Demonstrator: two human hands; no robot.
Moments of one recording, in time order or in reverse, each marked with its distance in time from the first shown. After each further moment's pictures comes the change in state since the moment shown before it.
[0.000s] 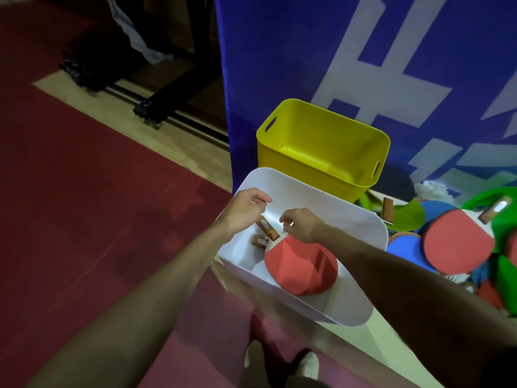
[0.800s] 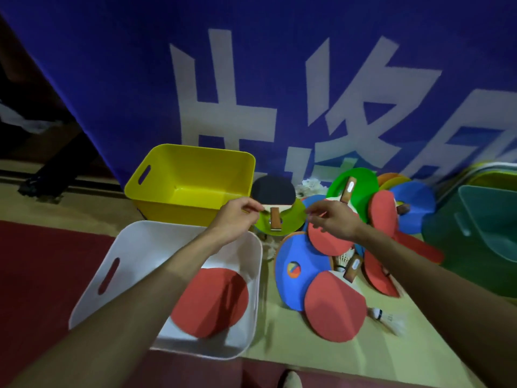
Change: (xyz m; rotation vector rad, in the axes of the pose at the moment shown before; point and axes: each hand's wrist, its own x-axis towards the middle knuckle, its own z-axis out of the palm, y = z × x) left_hand 0.018 0.147 0.185 0.095 -0.254 0.269; right_hand -0.191 0.225 -0.098 0.386 0.511 0.259
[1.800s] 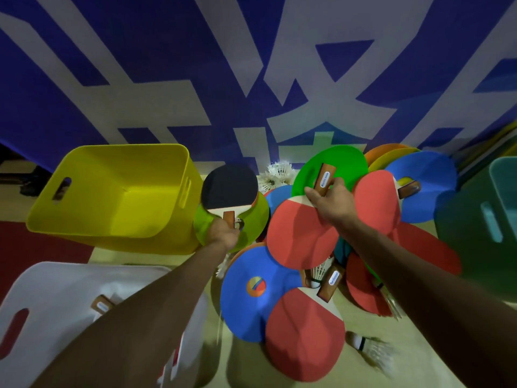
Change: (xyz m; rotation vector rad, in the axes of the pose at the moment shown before) left_hand 0.148 -0.053 0.159 0.321 0.207 -0.612; right_hand 0.095 0.154 -0.019 0.352 0.304 0.463
